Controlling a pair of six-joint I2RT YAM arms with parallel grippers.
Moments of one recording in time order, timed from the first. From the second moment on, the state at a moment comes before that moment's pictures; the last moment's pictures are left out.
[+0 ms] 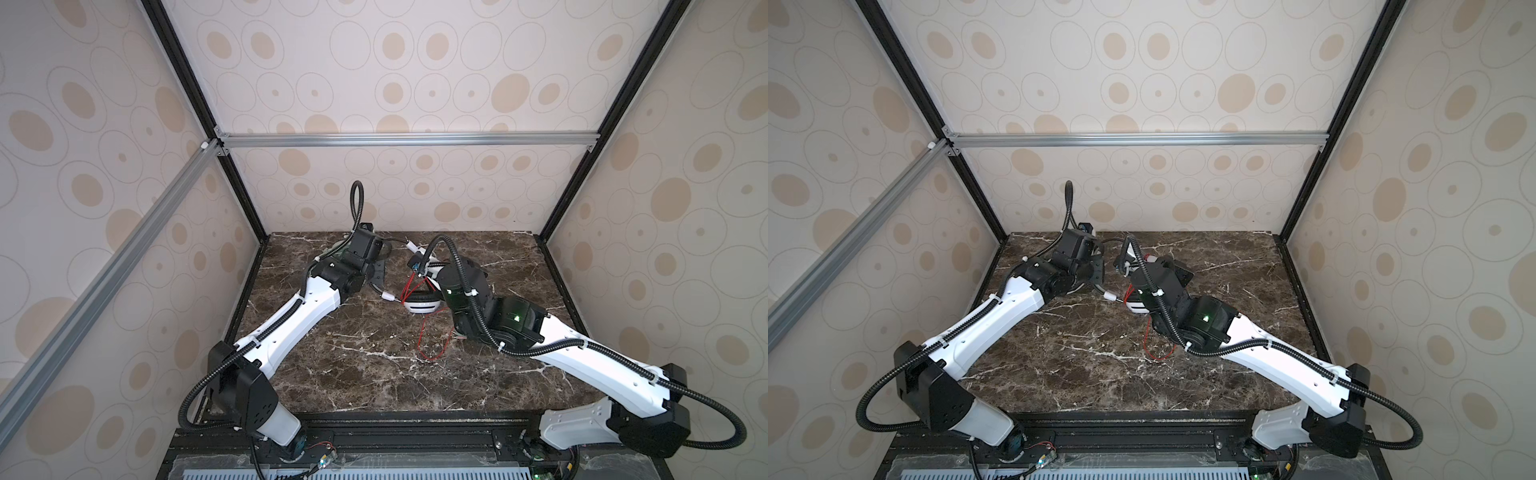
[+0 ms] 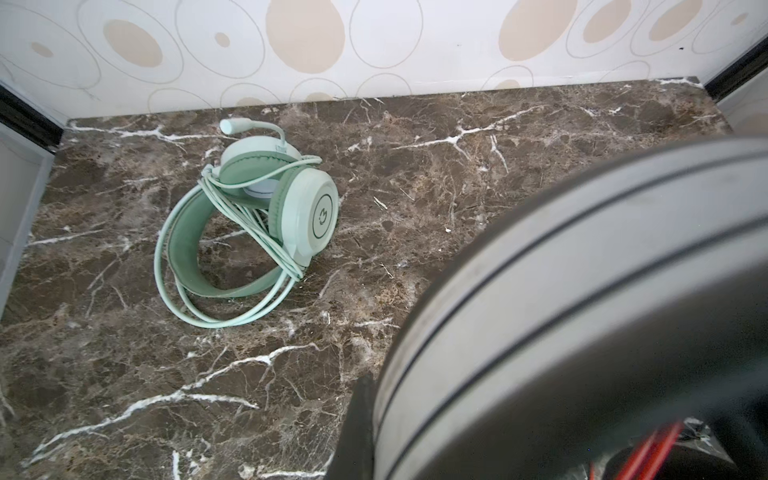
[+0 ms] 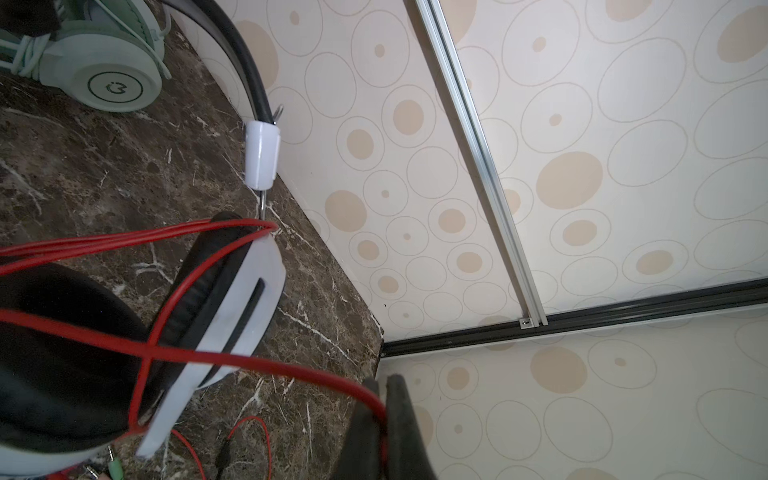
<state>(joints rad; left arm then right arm) -0.58 1.54 1.49 -0.70 -0.32 -0.35 1.03 1.34 1.45 -0.56 1.00 -0.67</state>
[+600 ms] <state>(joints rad) -0.63 1.53 1.49 -0.68 -0.18 -0.24 0.78 1.41 1.45 -0.56 0.79 -0.62</state>
